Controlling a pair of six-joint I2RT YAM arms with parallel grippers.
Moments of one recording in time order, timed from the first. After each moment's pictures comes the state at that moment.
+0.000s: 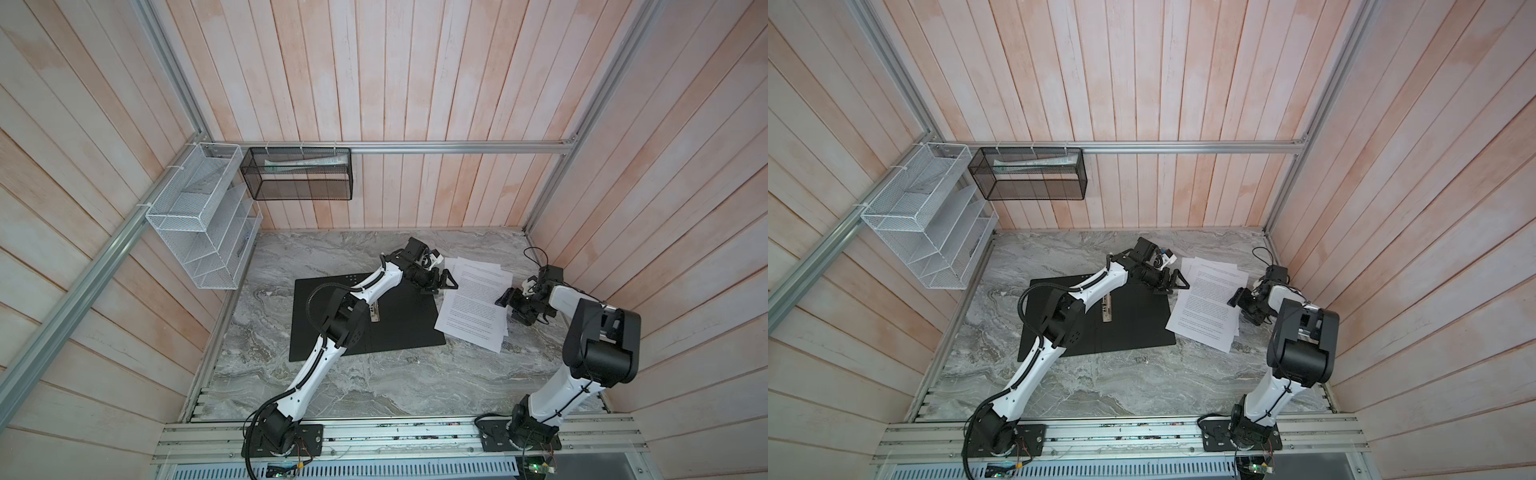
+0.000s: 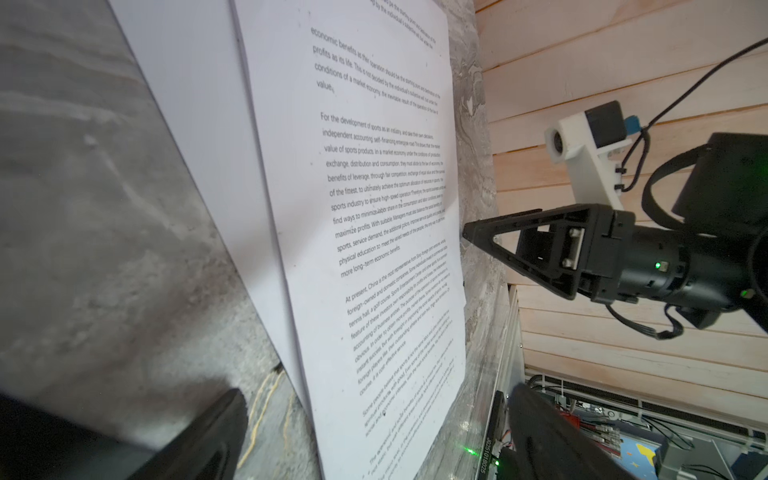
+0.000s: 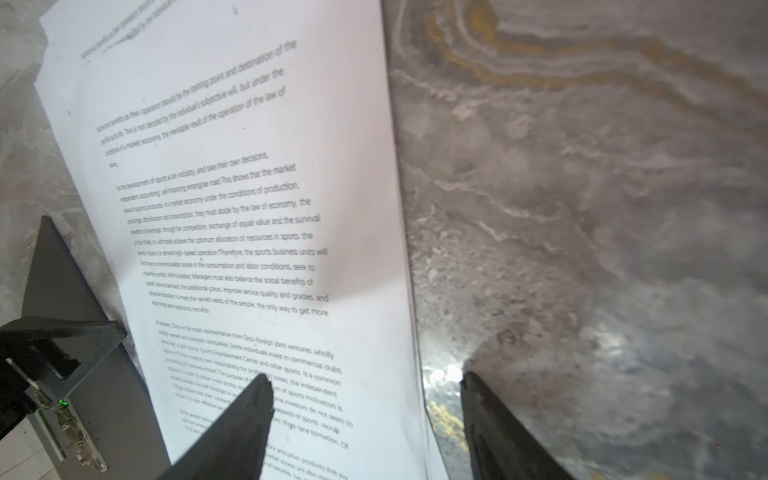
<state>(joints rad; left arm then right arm) -0.64 2.73 2.45 -0.60 0.84 -0.51 -0.29 1.76 1.02 -0.51 -0.38 0.33</state>
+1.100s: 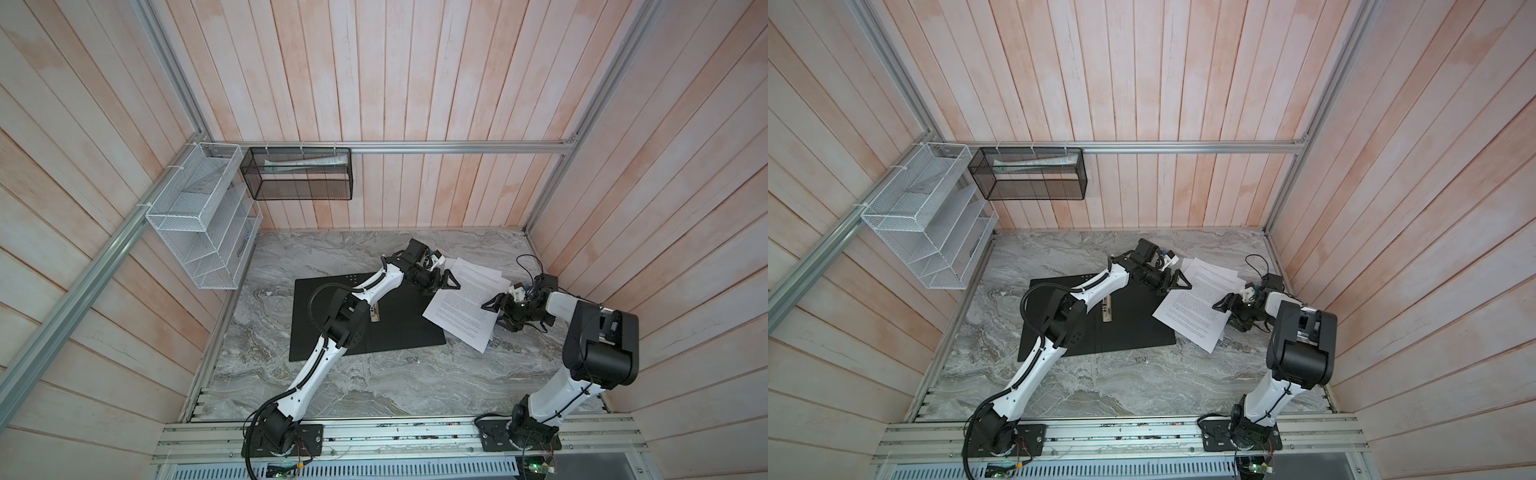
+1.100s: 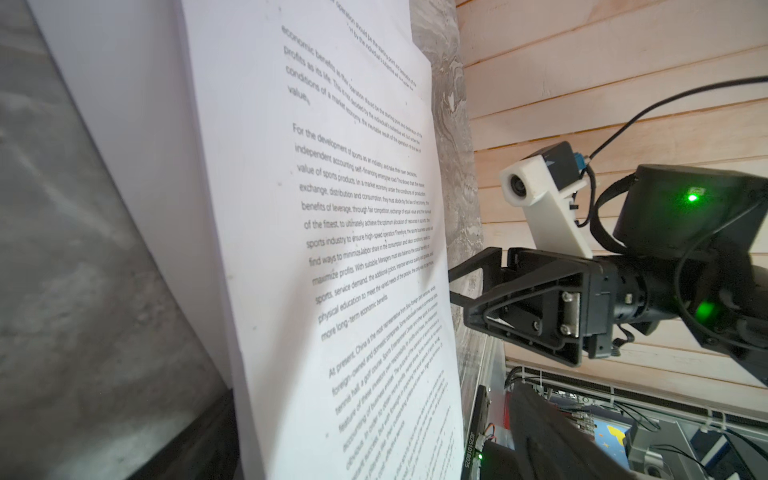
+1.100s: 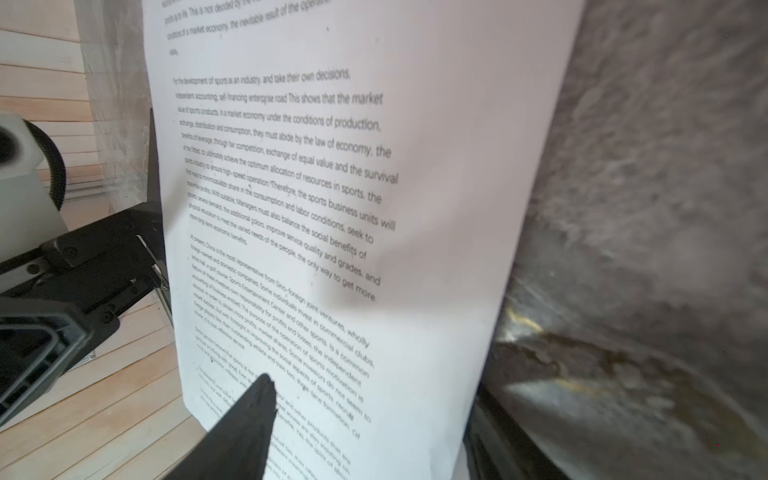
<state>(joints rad) -0.65 2.74 2.45 -0.55 0.90 -0.56 -0.29 1.73 0.92 -0.52 -0.68 0.32</state>
